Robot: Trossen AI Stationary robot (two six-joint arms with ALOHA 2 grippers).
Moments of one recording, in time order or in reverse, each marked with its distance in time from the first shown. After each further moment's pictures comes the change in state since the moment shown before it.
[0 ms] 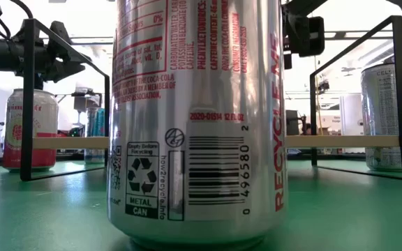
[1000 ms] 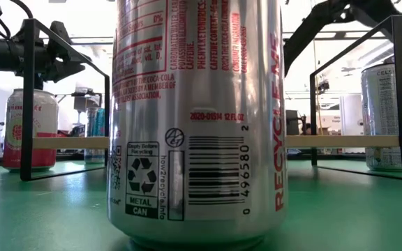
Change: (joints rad) left arm 0.000 0.000 0.000 0.000 0.000 0.000; right arm -0.299 0.226 0.000 1.246 0.282 1.092
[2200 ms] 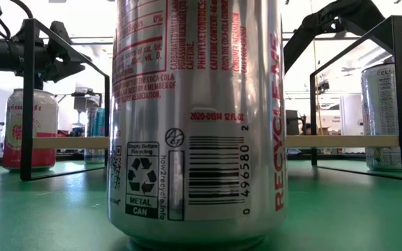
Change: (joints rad) left arm 0.000 0.000 0.000 0.000 0.000 0.000; right arm -0.009 0.086 0.061 -0.174 -0.079 -0.218
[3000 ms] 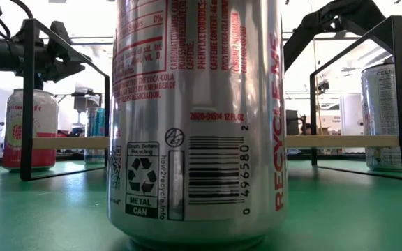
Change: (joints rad) left arm 0.000 0.000 0.000 0.000 0.000 0.000; right arm 0.019 0.000 0.000 -0.089 0.072 0.003
